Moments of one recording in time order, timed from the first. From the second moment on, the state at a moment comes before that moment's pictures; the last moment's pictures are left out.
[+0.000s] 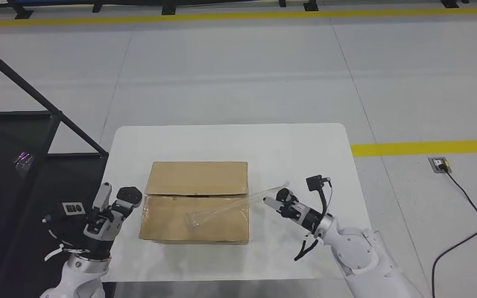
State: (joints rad) left arm 1.59 -1.16 -1.74 -1.94 -0.41 -0.39 -0.30; right arm -1.07 -1.24 1.25 -1.43 -0.33 -0.46 0.48
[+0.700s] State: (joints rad) left arm 1.62 -1.17 -1.75 -1.95 -0.40 -0.41 -0.30; right arm -1.01 -1.25 1.20 -1.40 -0.31 -0.47 0.45
